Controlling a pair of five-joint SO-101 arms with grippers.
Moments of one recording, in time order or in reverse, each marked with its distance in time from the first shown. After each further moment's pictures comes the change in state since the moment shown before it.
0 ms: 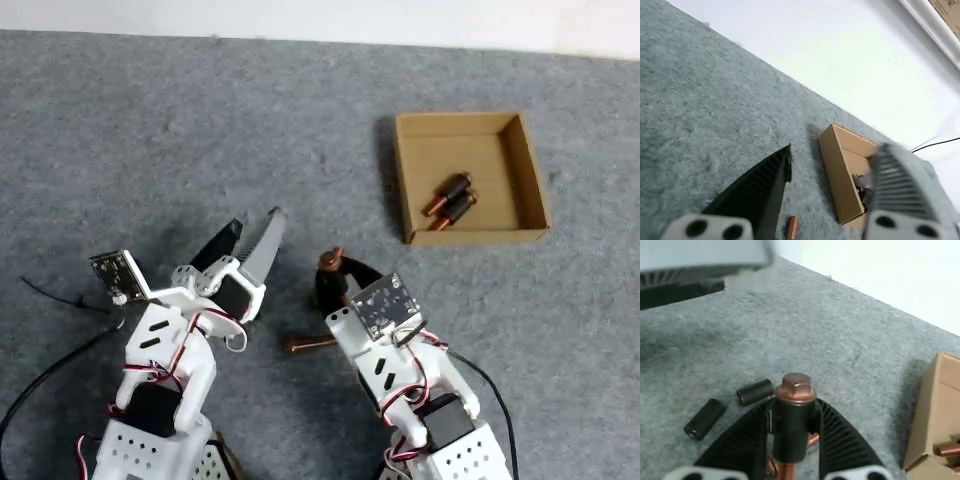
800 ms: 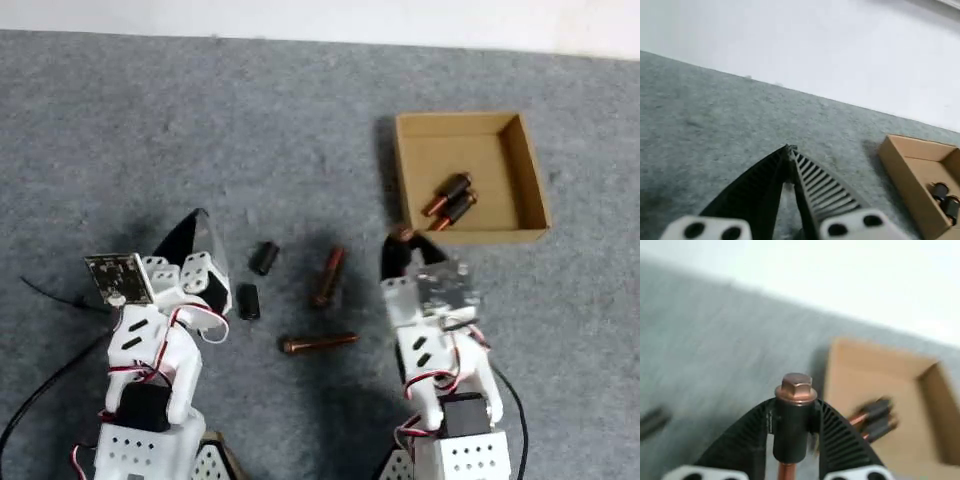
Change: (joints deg) left arm -9.6 0.0 0.3 -0.1 -19.1; right arm 21.4 0.0 0.0 -7.9 -1.8
